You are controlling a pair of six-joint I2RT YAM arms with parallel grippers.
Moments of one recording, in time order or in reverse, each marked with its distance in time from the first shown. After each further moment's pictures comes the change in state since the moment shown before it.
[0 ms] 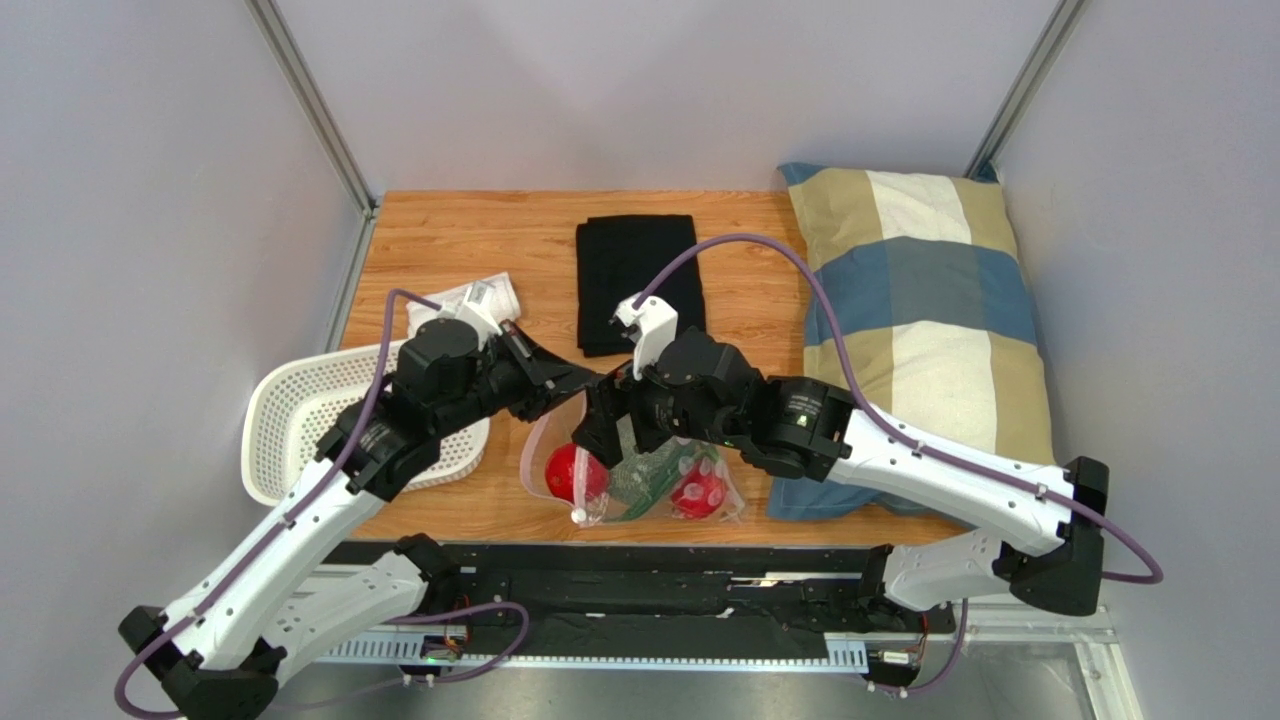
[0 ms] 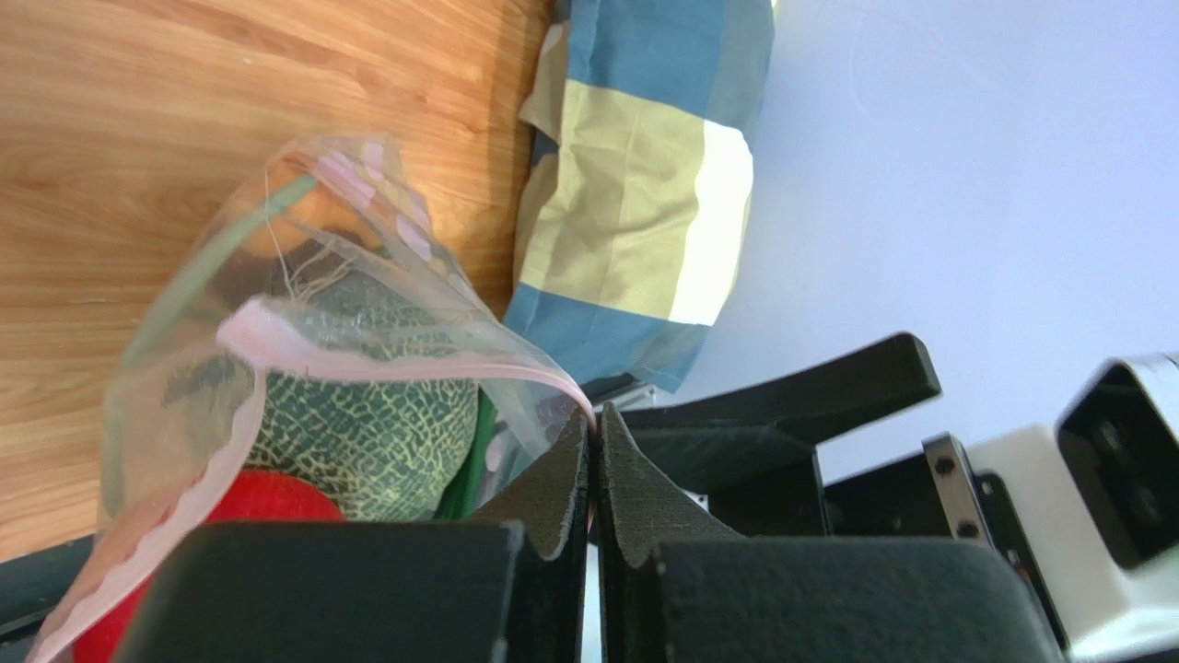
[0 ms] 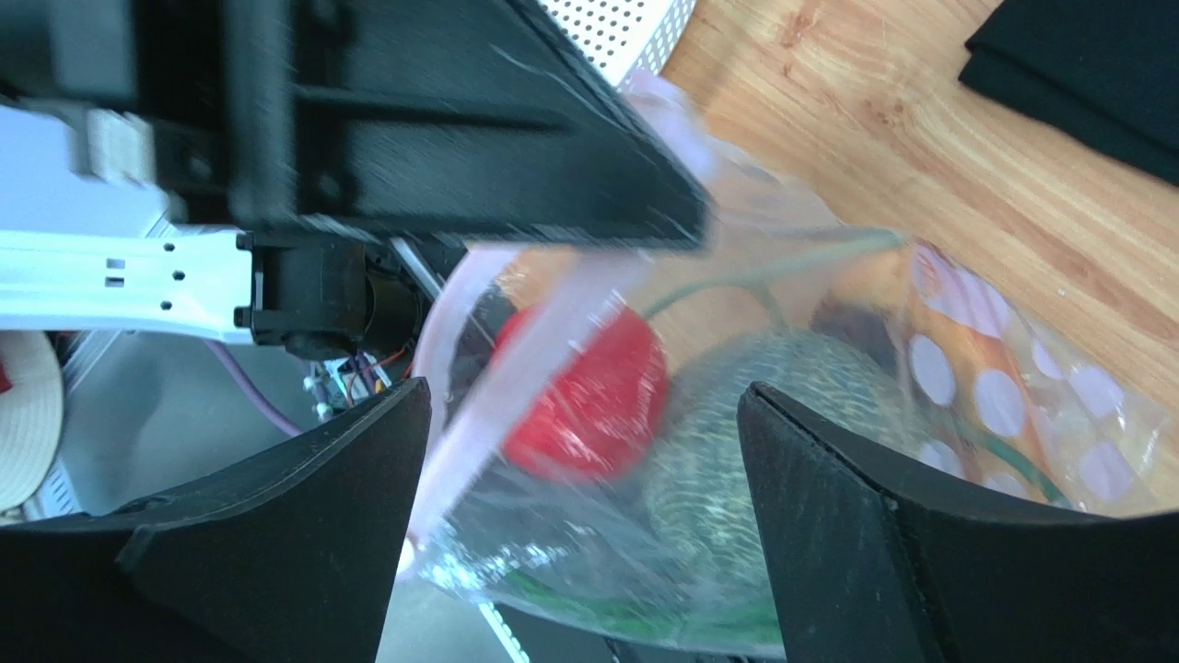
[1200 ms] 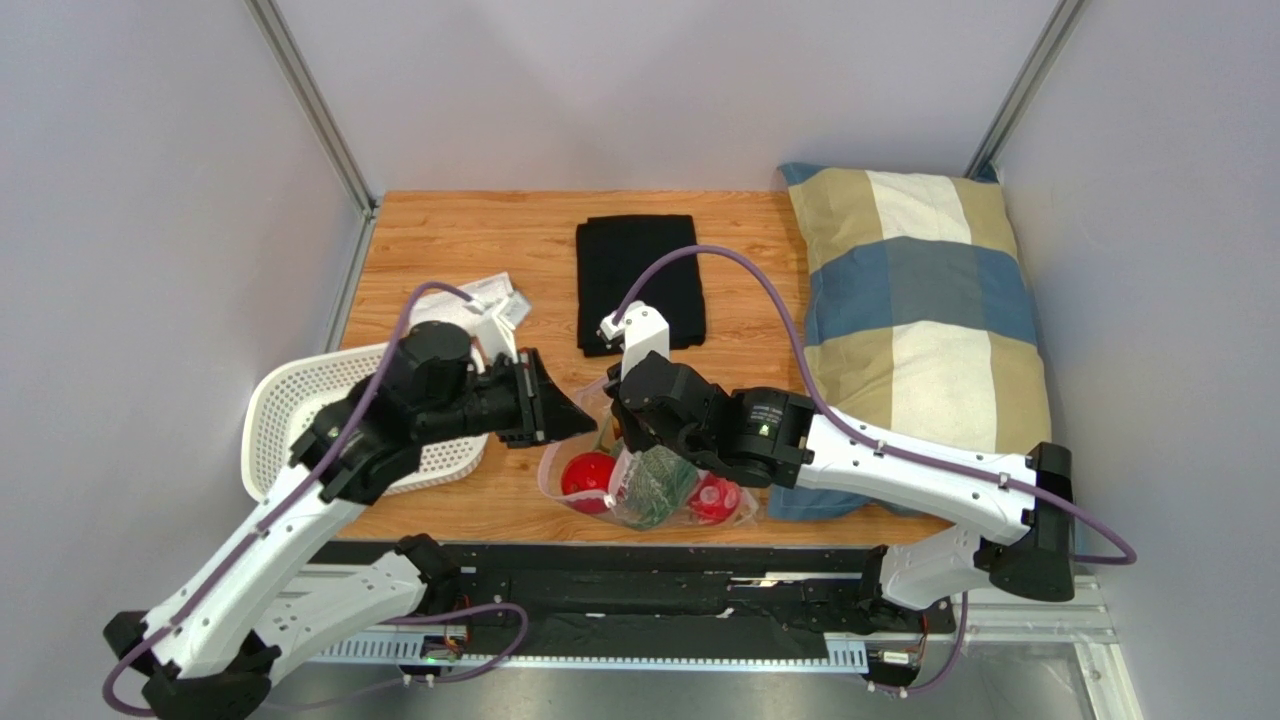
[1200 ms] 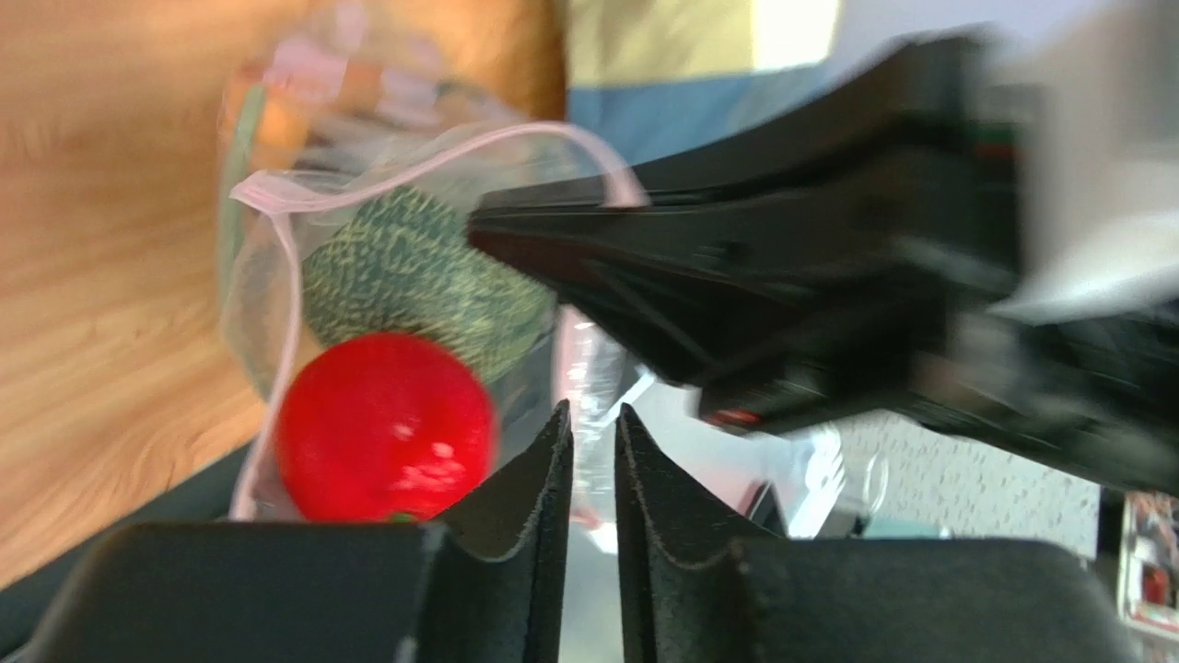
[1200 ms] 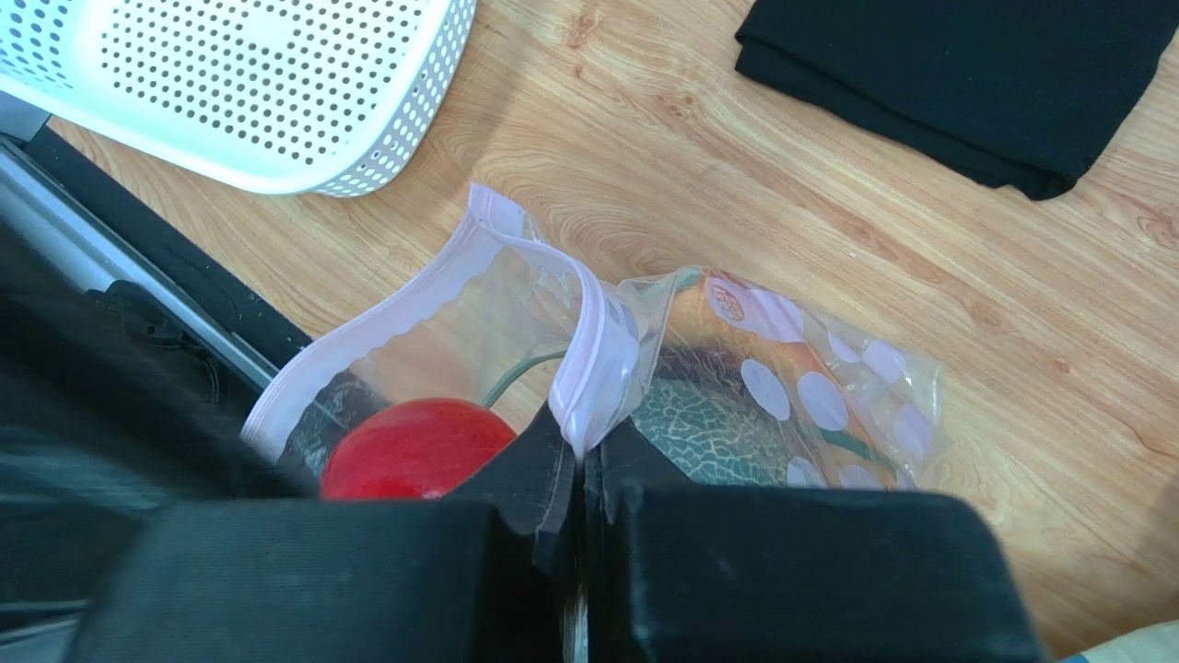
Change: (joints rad) left arm -0.053 0.005 0.139 -0.219 0.201 0.380; right arm 0.072 0.098 0.028 -0.065 0.352 -0.019
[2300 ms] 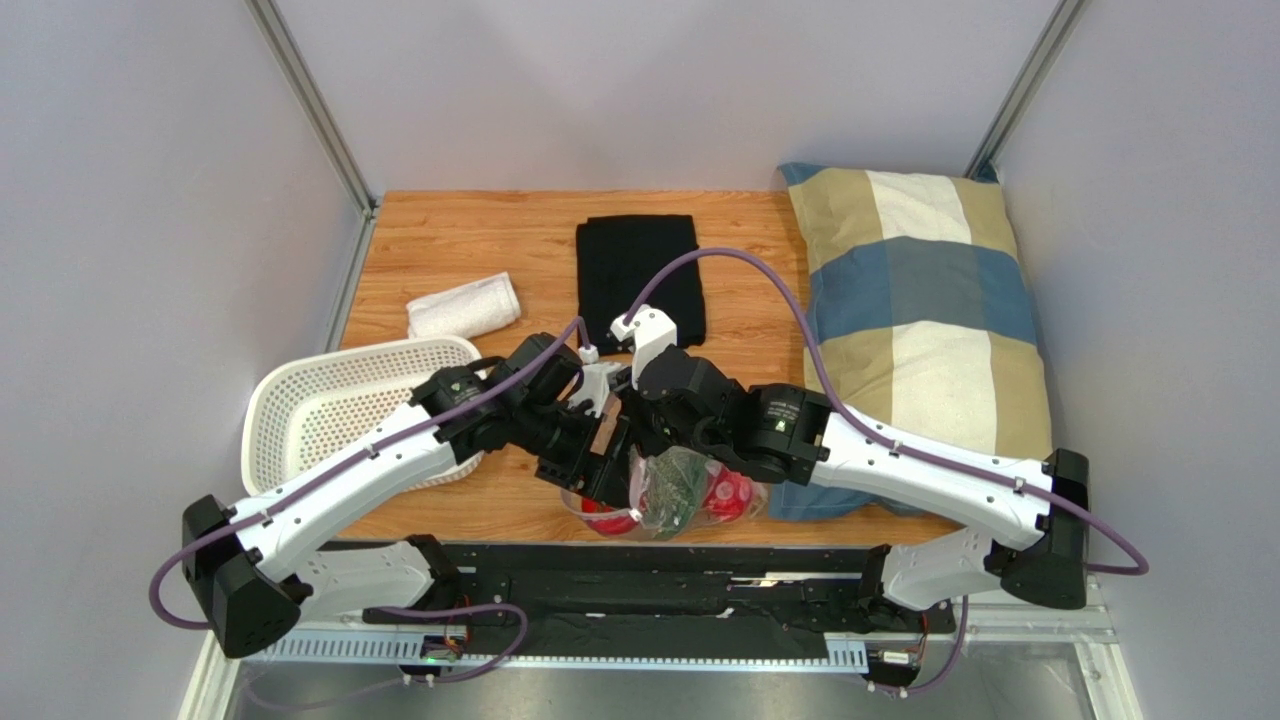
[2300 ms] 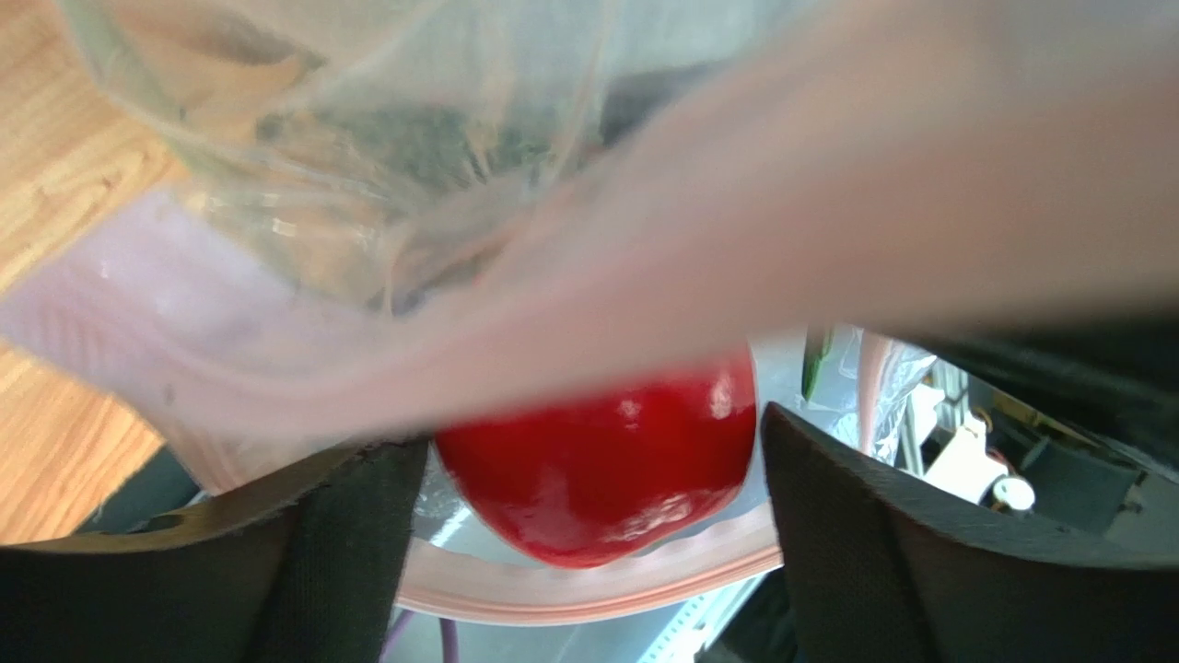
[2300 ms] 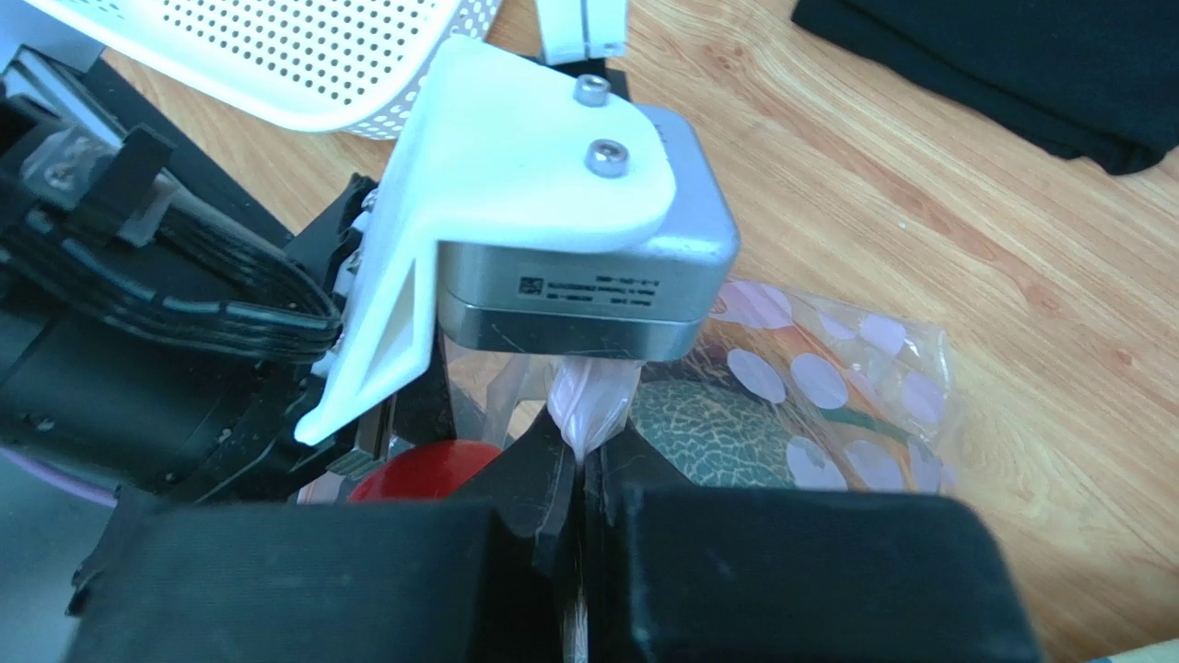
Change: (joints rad) left arm -0.133 0.309 -0.069 -0.163 0.180 0.343; right arm -0.040 -0.049 -0.040 -0.005 -0.148 -0.011
